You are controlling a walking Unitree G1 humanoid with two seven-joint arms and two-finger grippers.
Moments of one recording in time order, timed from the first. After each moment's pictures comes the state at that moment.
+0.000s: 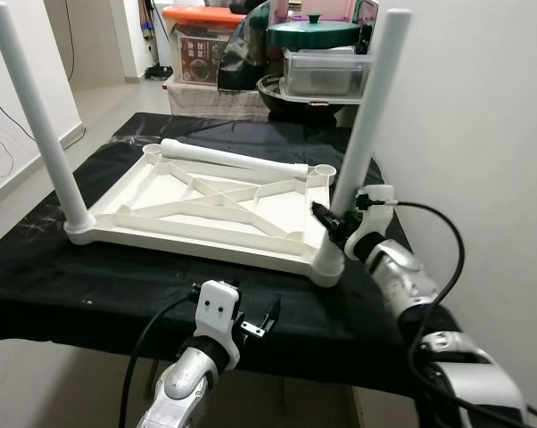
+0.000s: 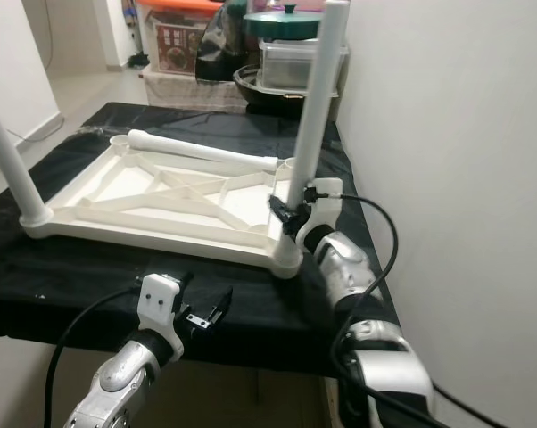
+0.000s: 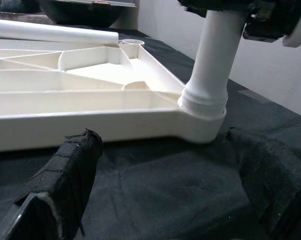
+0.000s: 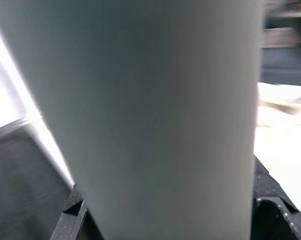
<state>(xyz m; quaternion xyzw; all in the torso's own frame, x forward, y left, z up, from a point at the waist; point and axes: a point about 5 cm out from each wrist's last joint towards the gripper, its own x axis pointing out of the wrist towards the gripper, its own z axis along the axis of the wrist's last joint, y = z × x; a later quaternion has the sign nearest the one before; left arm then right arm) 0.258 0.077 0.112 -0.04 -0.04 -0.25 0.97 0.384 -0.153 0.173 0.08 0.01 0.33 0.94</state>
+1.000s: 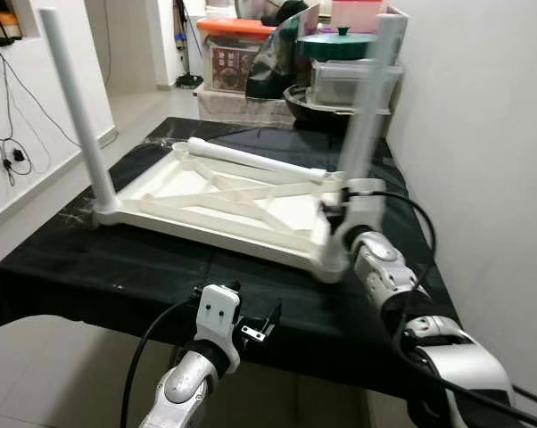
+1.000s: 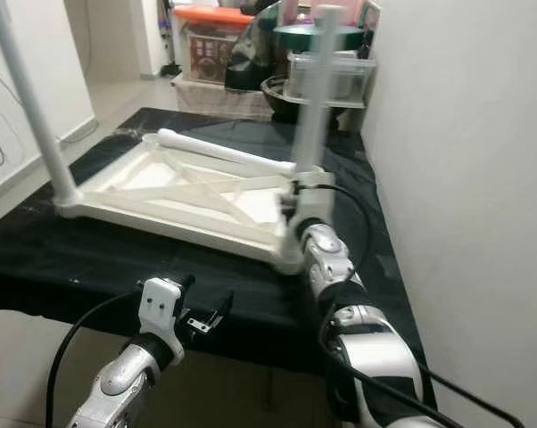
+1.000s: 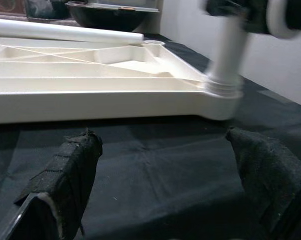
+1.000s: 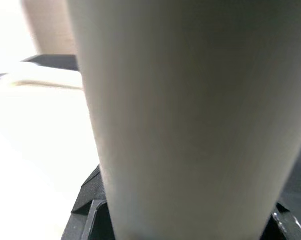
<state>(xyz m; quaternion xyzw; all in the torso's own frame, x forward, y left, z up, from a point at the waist) 0.257 0.076 0.107 -0.04 -0.03 -0.25 0.97 0.398 -0.182 0.165 0.04 0.03 -0.09 0.99</state>
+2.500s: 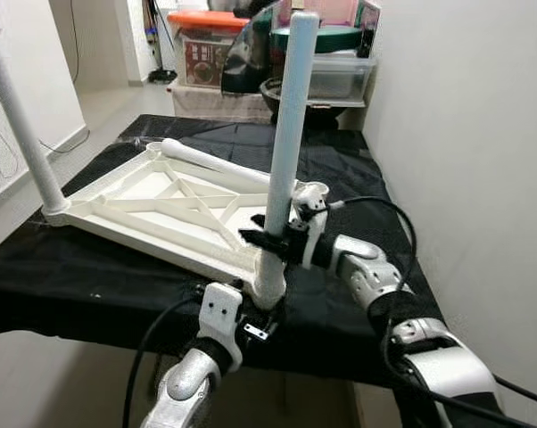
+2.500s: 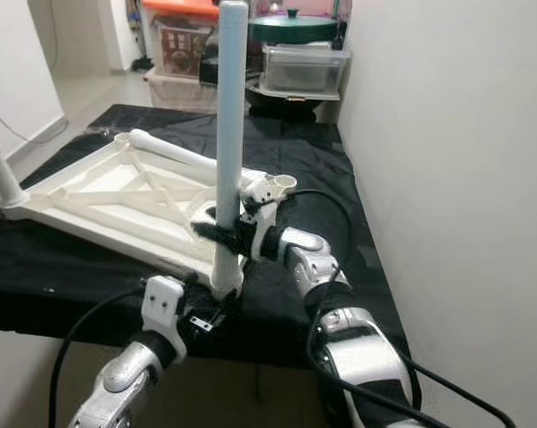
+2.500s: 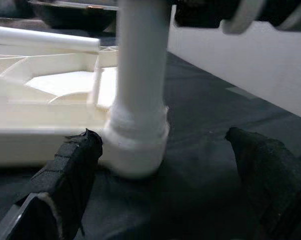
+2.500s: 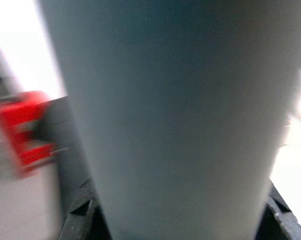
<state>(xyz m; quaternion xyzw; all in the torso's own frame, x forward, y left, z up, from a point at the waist) 0.259 0.073 0.109 -0.04 -0.04 -0.26 0.96 0.391 -0.101 0.181 0.03 0.02 0.38 0.92</state>
